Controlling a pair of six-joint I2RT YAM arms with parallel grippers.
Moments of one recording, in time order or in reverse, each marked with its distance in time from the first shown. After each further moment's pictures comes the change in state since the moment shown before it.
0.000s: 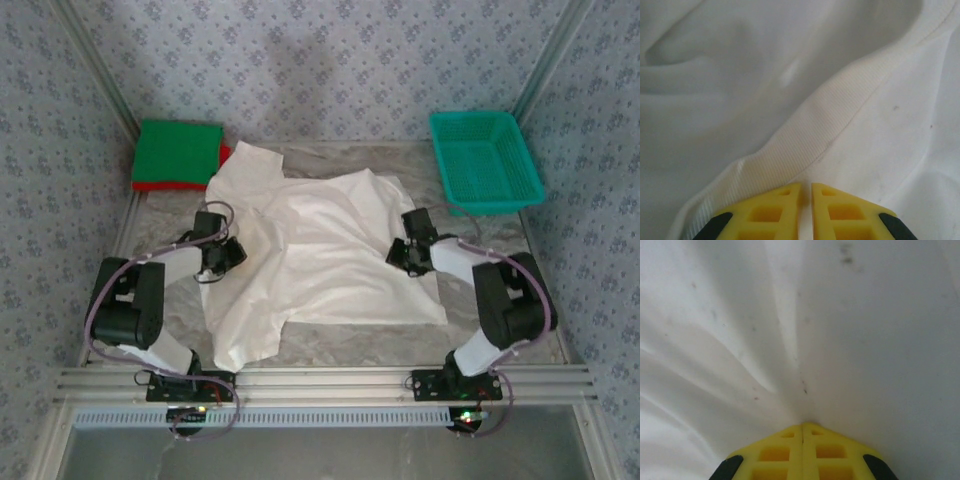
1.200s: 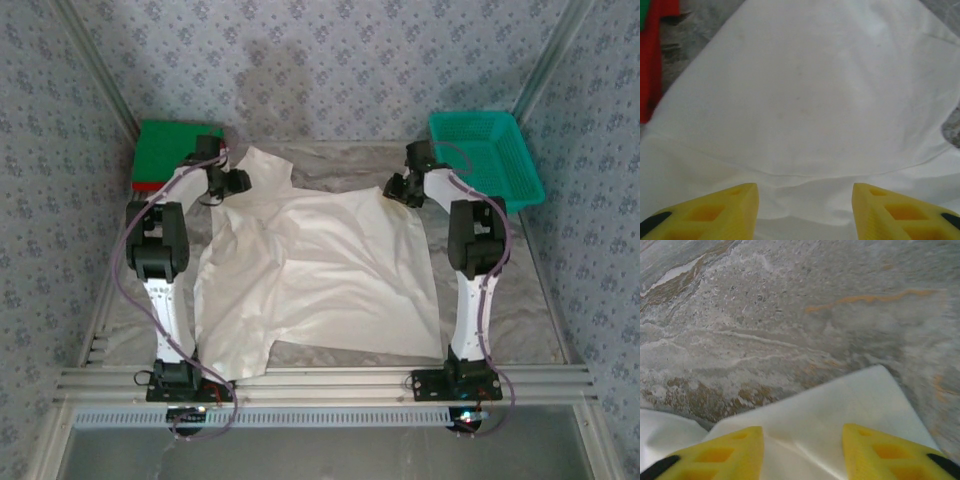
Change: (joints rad) left arm 0.089 0.583 0.985 -0.356 0.014 0.332; right arm -0.164 0.642 0.935 -0.247 -0.094 -0.188
